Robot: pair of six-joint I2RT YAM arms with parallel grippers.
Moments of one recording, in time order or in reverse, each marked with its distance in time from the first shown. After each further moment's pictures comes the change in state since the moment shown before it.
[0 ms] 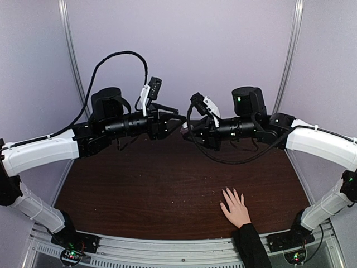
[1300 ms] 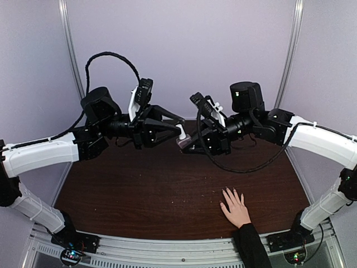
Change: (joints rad) left arm 0.013 -0.022 -0.064 0.286 0.550 0.001; right arm 0.000 0.030 0.063 -0.011 -0.581 0.031
